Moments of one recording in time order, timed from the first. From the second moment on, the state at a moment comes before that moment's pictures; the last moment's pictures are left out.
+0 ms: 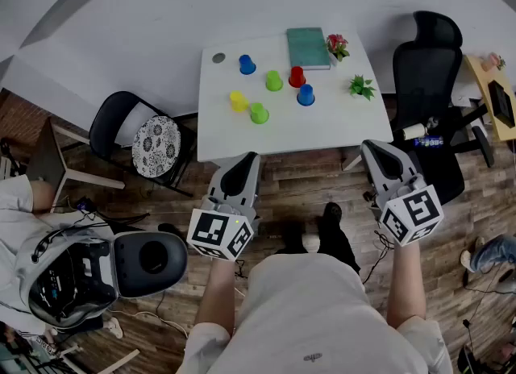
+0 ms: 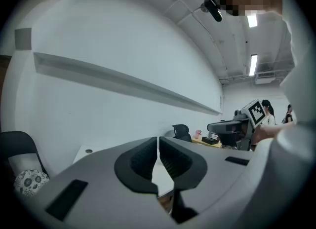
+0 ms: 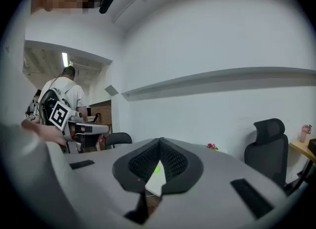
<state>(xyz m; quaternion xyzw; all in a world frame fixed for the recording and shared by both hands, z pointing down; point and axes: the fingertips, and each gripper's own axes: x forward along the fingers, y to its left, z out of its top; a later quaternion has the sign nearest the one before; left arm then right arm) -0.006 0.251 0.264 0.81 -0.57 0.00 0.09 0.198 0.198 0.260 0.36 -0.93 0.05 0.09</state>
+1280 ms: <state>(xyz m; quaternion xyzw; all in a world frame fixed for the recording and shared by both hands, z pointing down) -0.001 0.221 0.290 0.81 -0.58 0.07 0.07 0.161 0.160 0.281 0.35 -0.93 0.05 0.12</state>
